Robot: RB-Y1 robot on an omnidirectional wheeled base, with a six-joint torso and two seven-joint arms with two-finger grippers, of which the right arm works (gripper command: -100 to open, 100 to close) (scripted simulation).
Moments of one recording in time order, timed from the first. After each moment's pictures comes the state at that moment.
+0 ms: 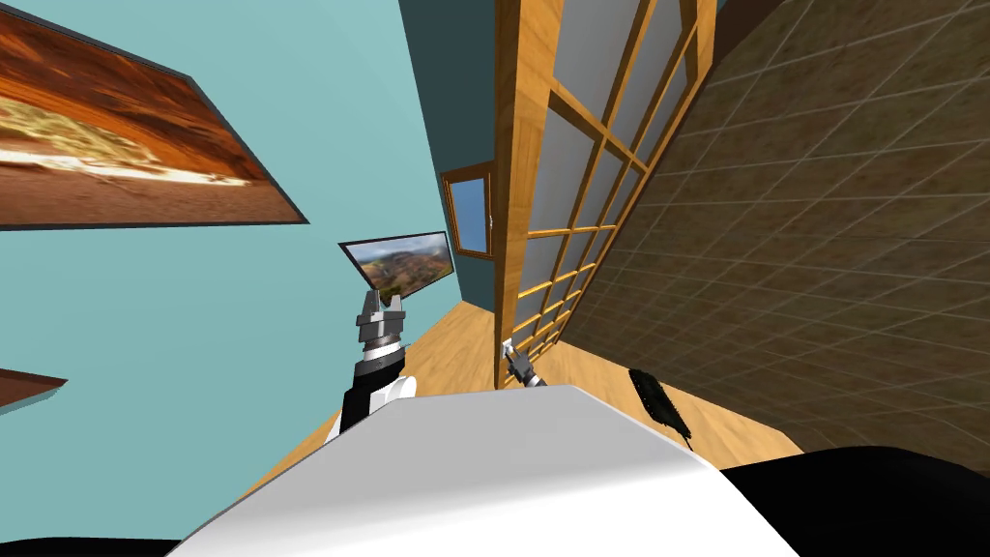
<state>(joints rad) 0.28 -0.01 0.02 -1.05 0.76 -0.92 0.90</state>
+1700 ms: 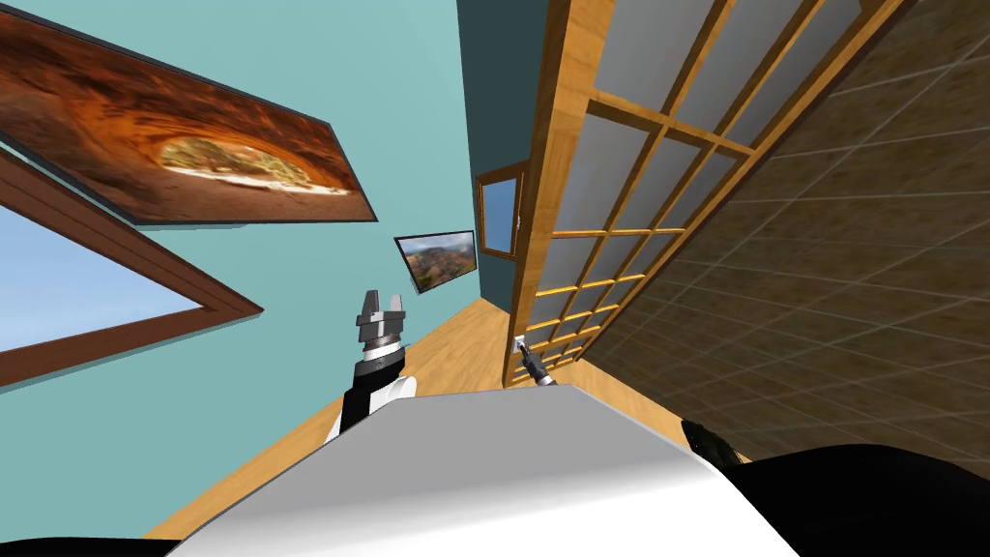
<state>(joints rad) 0.30 -0.06 -0.01 -1.06 0.52 -0.91 0.50</state>
